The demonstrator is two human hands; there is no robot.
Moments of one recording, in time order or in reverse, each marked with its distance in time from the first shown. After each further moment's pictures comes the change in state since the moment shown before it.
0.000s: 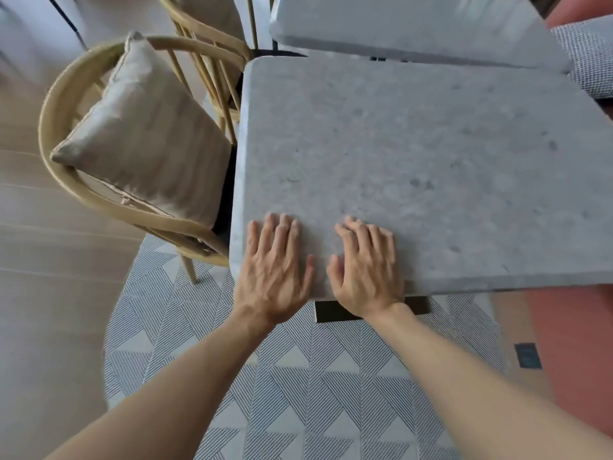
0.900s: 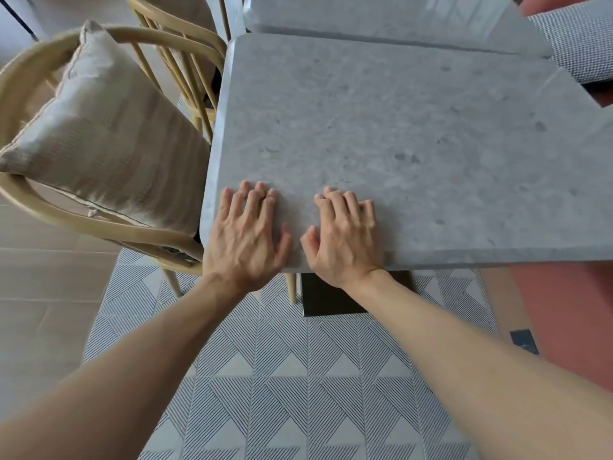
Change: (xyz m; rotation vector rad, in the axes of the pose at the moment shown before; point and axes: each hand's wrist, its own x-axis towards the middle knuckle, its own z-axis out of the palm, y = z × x) left_hand 0.049 -0.040 0.000 -0.022 0.045 0.072; right_hand 0.049 -0.020 0.013 -0.049 0.015 0.046
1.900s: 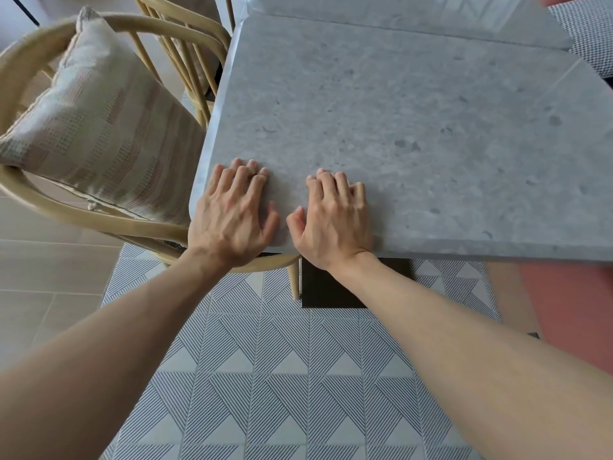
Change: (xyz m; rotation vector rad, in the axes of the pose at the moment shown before) left_hand 0.026 -0.029 0.008 0.026 0.083 0.040; right_hand 0.029 -0.010 0.013 -0.053 0.036 -0.001
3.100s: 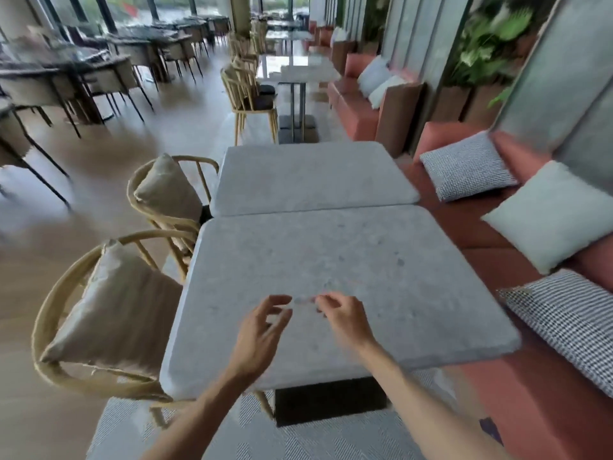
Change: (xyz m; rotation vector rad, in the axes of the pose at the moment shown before) left_hand 0.076 0.209 -0.203 -1.041 -0.147 -0.281; right_hand 0.003 0.179 -0.233 1.053 -0.144 0.534
